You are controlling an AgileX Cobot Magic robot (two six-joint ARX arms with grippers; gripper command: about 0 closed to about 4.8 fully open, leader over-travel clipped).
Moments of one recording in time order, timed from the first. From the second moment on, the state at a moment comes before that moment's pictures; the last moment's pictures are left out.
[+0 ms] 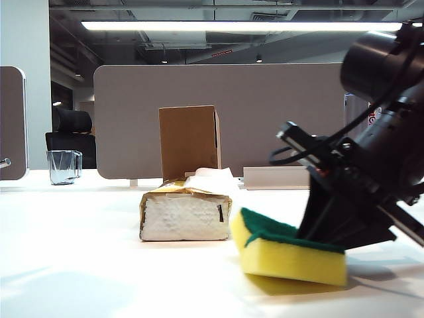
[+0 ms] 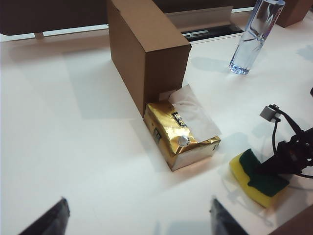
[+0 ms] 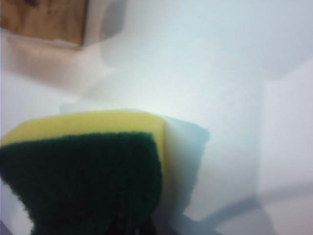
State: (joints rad) left arm -0.33 0.38 0.90 -0.89 0.18 -0.02; right arm 0.49 1.49 0.57 -0.14 -0.40 0.49
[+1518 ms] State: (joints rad) left arm -0.33 0.38 0.90 -0.83 0.17 -0.04; right arm -0.11 1.33 0.48 -0.27 -0.43 0.25
